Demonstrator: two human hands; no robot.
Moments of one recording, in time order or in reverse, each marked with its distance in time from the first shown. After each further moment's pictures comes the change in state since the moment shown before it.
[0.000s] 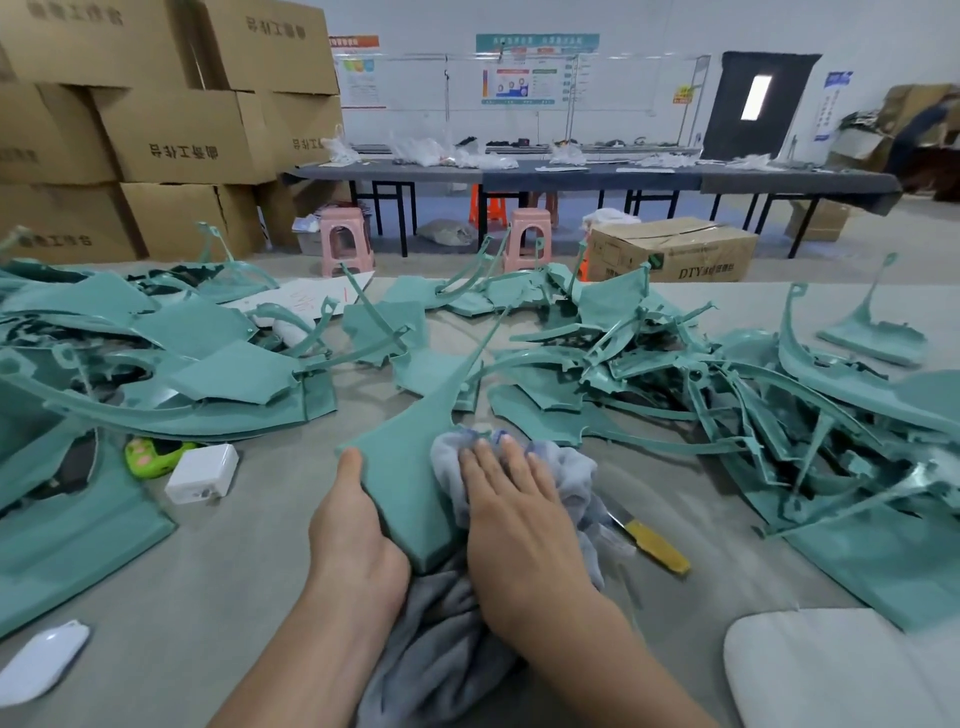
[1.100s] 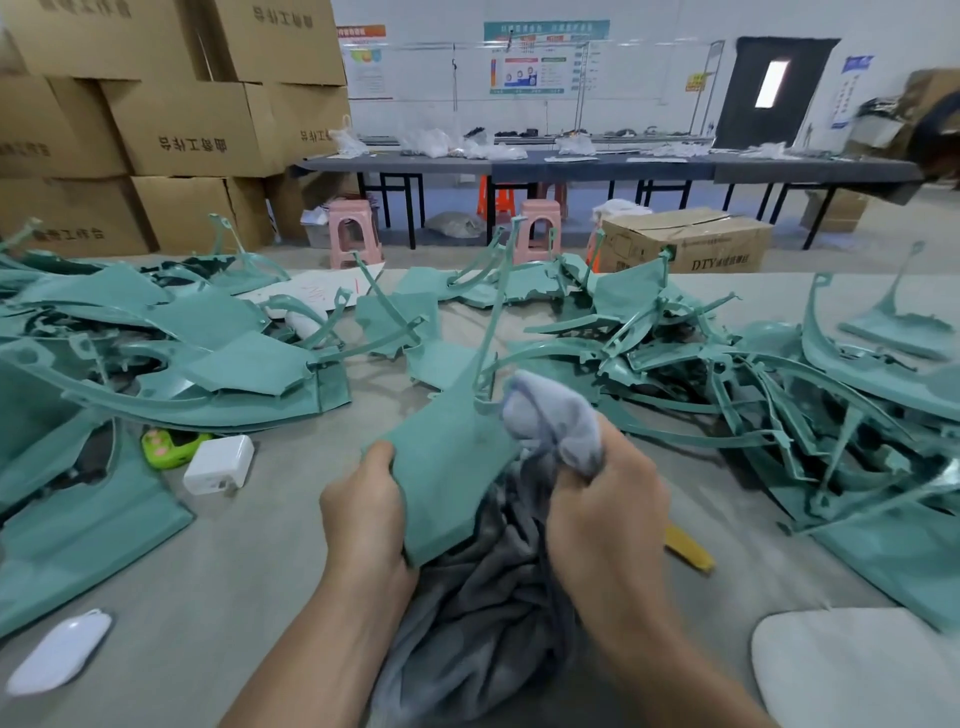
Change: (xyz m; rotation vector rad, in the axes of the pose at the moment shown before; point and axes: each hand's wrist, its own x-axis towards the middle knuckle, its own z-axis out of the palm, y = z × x) left_hand 0.005 0.003 -0.008 0.251 0.140 0.134; right_hand -0.018 0.013 -0.017 0.712 0.636 0.297
